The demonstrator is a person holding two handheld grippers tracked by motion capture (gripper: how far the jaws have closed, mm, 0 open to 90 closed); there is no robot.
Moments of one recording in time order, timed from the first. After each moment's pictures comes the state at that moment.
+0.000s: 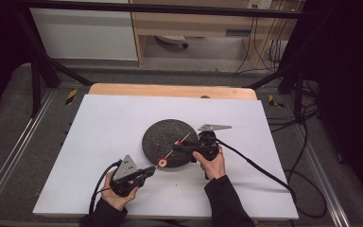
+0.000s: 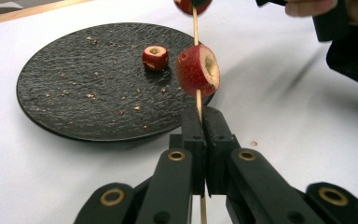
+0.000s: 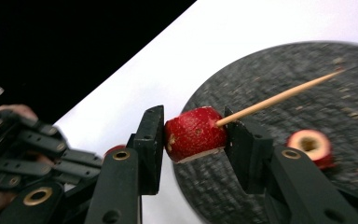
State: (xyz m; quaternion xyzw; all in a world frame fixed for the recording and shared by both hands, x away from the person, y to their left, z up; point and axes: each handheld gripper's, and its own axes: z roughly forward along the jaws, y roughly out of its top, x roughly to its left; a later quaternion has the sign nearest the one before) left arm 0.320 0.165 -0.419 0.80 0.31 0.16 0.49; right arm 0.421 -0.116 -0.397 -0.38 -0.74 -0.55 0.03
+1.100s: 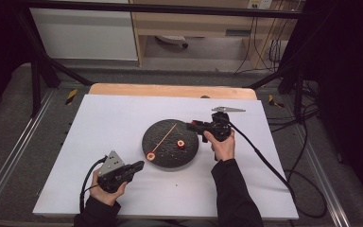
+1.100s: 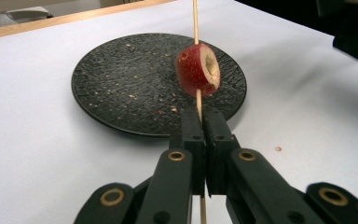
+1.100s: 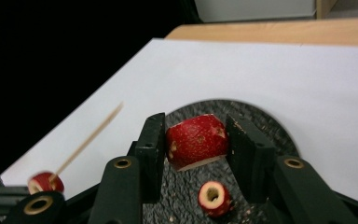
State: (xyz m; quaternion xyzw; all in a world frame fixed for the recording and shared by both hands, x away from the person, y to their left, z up) left arm 0.325 0.195 -0.410 0.78 0.34 0.17 0.50; right arm 0.460 -0.143 -0.374 -0.43 -0.72 -0.54 -0.03
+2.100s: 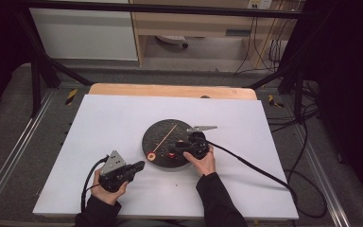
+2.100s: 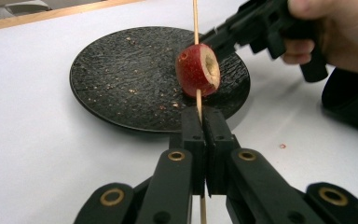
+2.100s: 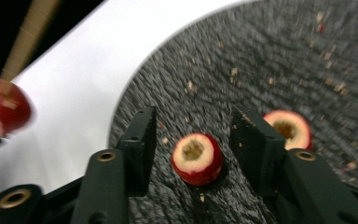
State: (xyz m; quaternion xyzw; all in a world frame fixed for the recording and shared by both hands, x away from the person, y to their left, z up) left arm 0.328 0.192 -0.414 0.78 0.34 0.17 0.49; right arm 0.443 -0.092 -0.433 -0.41 -0.77 -0.49 0.01
